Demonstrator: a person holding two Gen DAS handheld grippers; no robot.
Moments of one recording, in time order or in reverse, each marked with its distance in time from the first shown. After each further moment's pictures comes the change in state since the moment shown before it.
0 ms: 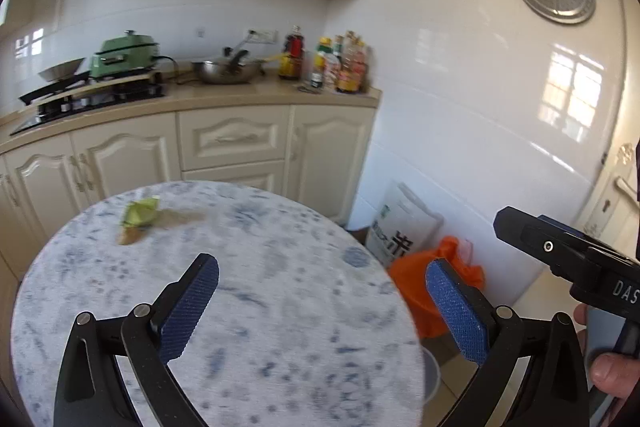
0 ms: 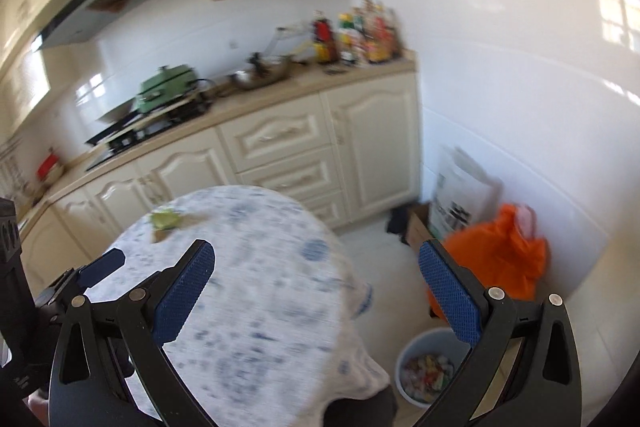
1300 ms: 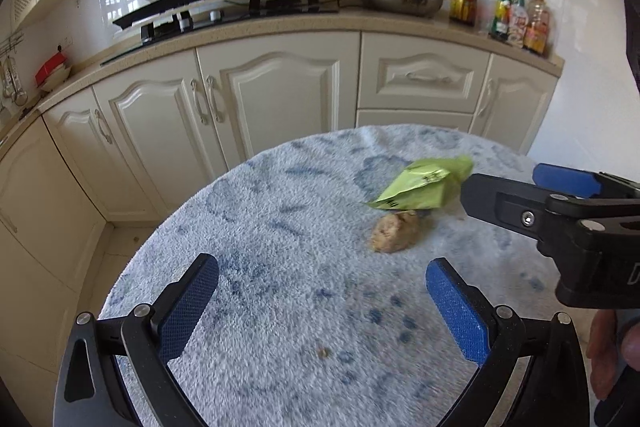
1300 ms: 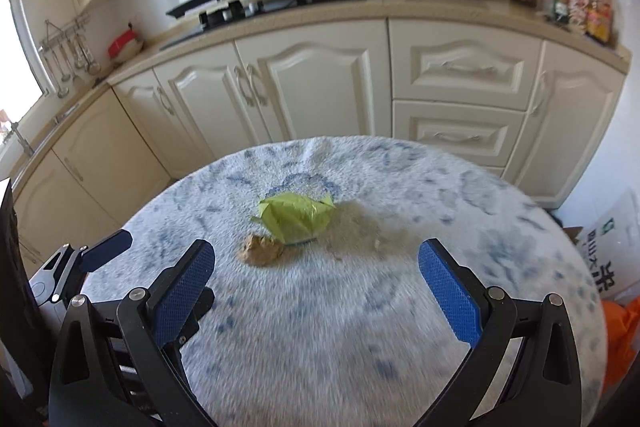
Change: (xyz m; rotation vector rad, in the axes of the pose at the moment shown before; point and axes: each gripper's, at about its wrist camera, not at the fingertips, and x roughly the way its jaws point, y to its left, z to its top) left arm 0.171 0.246 0.039 -0.139 0.227 0.439; right arm 0.312 0.227 -0.006 -0.281 0.368 0.338
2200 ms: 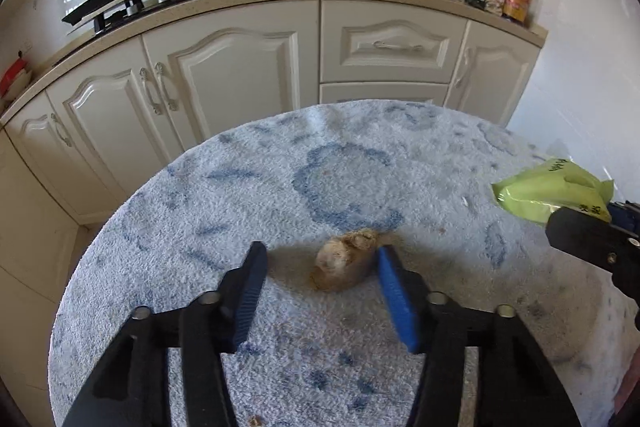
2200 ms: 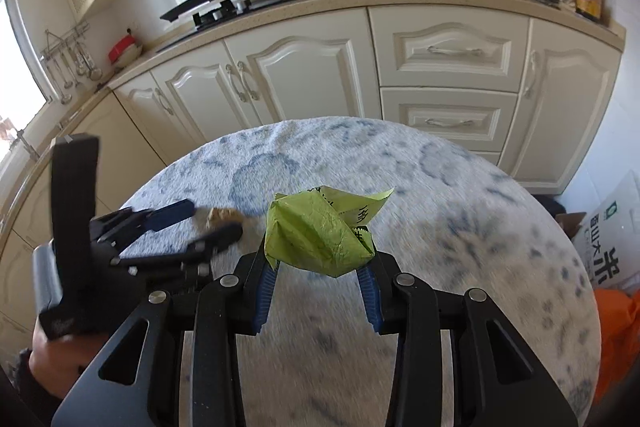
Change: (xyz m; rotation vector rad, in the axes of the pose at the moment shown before) left arm 0.078 -0.035 0.033 0.066 0.091 -0.099; right arm -0.036 -0.048 -0.027 0.050 -0.015 0.021
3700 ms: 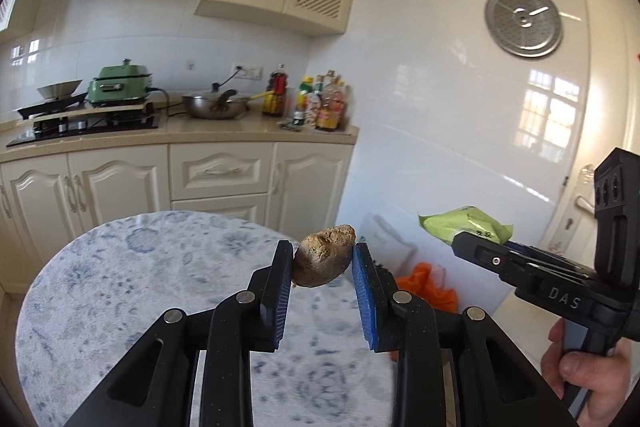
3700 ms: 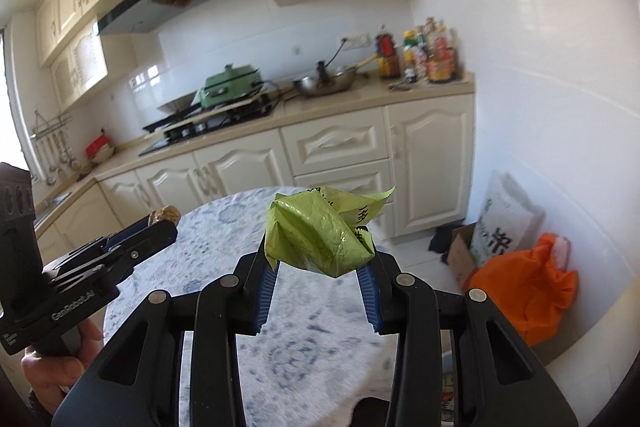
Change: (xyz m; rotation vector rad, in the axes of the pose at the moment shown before) left arm -0.342 -0.136 -0.175 0.074 -0.427 -0.393; right arm -0.339 -0.023 -0.152 0.133 -0.415 -0.232
